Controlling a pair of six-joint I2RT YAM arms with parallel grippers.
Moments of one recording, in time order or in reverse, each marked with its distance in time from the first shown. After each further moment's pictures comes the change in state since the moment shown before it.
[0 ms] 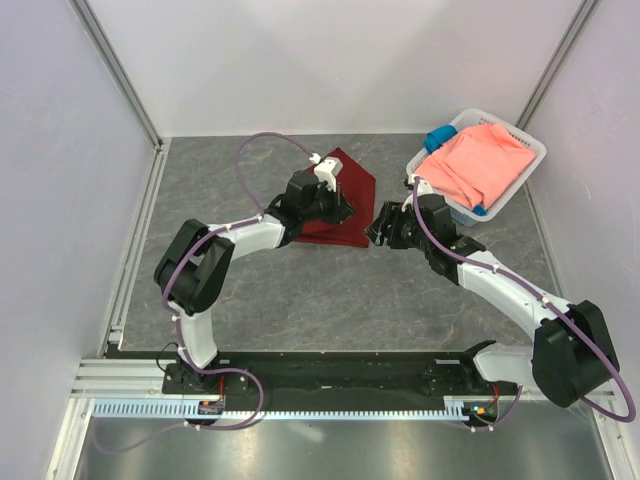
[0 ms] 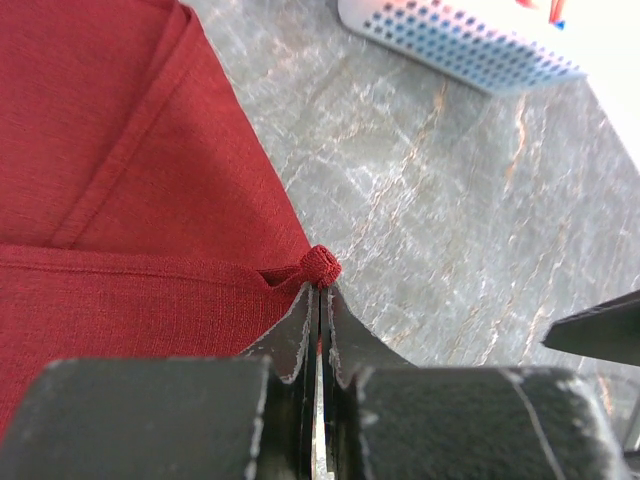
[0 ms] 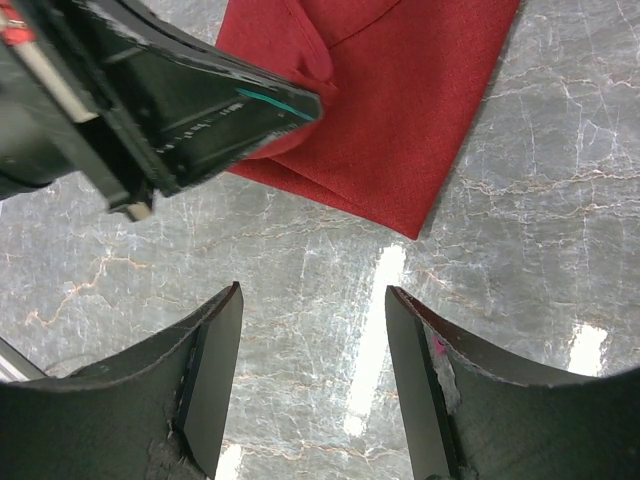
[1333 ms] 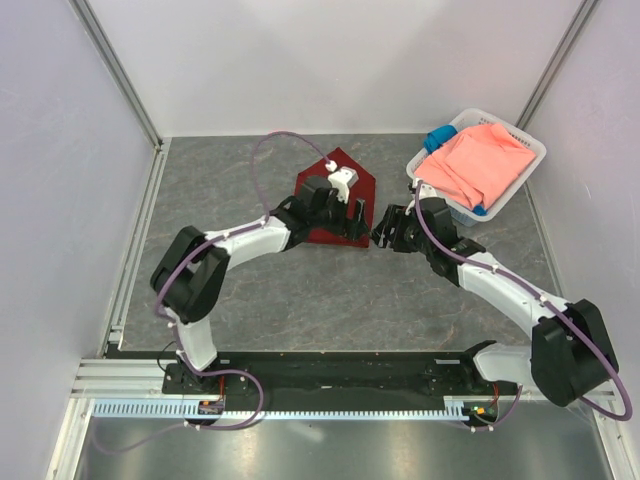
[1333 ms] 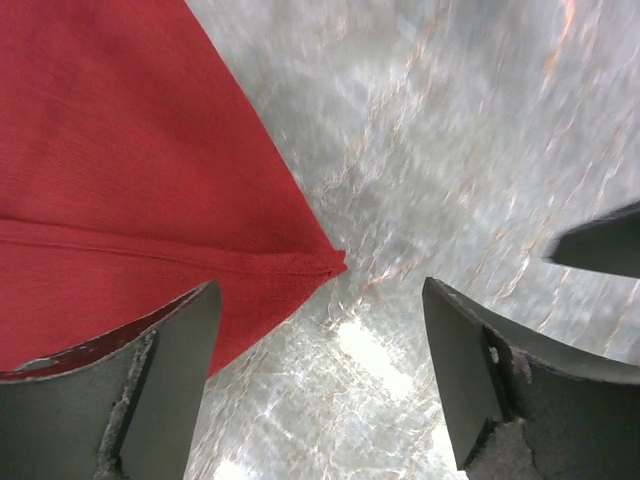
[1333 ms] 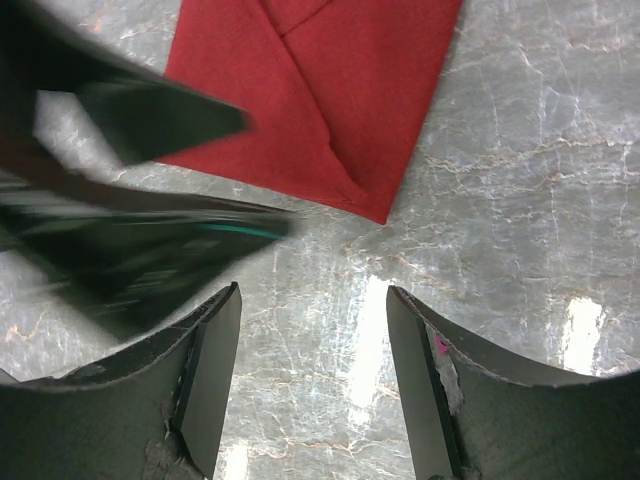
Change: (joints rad) left arm -0.081 -0.011 0.045 -0.225 -0.048 0.150; right arm -0.014 -0.001 -0.032 -0.012 0.032 0.020
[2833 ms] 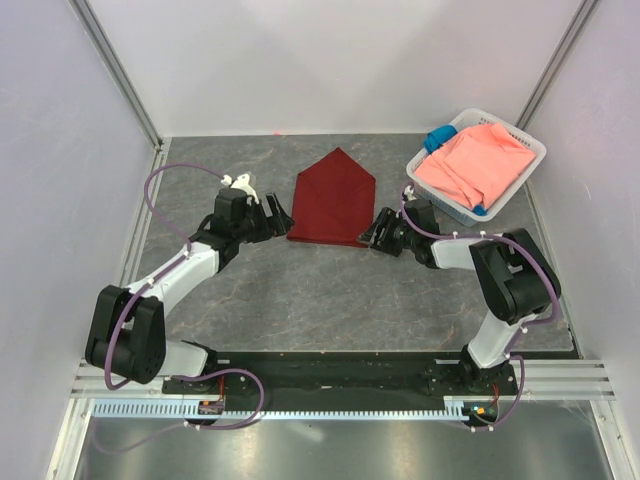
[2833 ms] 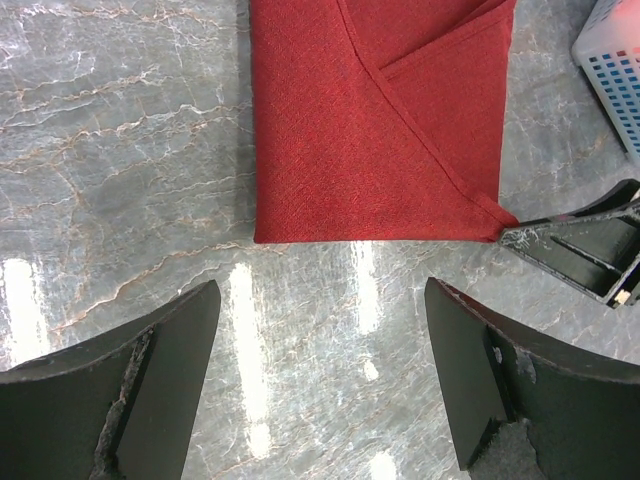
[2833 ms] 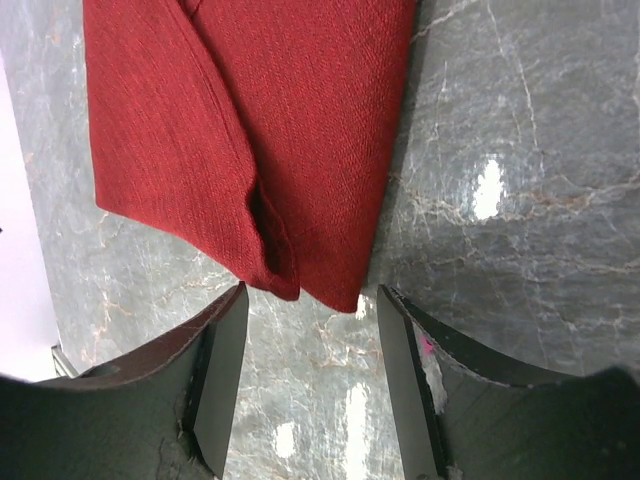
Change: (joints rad) left arm 0.365 -0.510 -0.415 -0.114 -0.094 -0.295; right arm -0.106 0.487 0.000 0.389 -0.242 0.203
